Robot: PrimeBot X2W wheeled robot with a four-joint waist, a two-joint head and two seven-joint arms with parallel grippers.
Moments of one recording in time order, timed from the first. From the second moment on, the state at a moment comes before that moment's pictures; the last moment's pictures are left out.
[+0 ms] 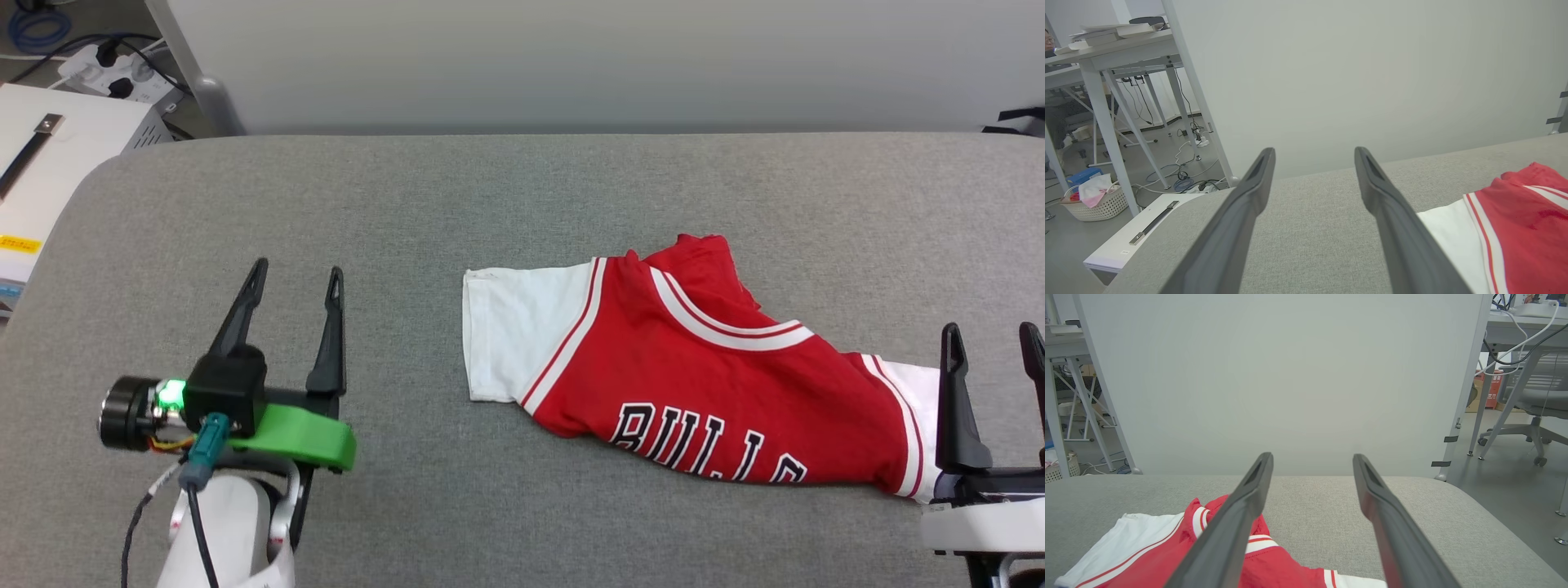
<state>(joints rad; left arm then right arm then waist) -0.17 0.15 -0.04 0.09 -0.02 -0.05 -0.26 0.09 -0.12 -0.15 -0.19 0.19 0.13 -0.24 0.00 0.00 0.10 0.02</state>
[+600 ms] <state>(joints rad) -0.76 0.41 -0.49 0.30 -0.46 -0.13 0.26 0.01 -0.07 -0.02 -0.18 0.14 0.13 -0.25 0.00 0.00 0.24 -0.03</state>
